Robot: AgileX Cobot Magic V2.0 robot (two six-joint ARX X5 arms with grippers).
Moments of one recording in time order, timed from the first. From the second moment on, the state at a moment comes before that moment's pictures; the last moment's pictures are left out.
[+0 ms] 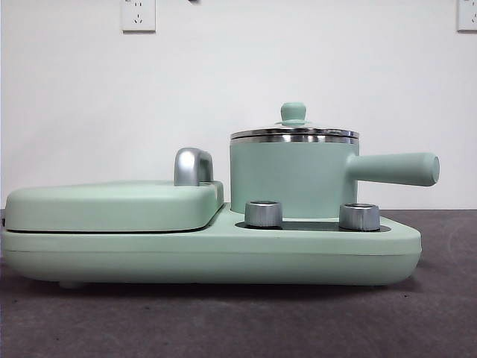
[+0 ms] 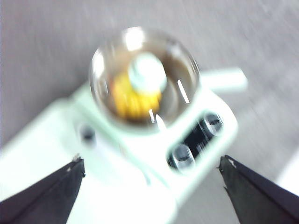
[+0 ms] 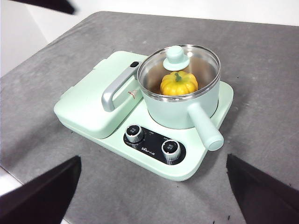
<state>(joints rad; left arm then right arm) -0.68 1.68 2.11 -1.34 0.13 0.12 0.58 0.39 0.98 -0.98 -0.08 0.23</state>
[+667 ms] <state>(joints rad) -0.68 0.90 1.54 -1.39 0.13 -0.06 0.58 0.39 0.98 -0.89 -0.16 0.23</state>
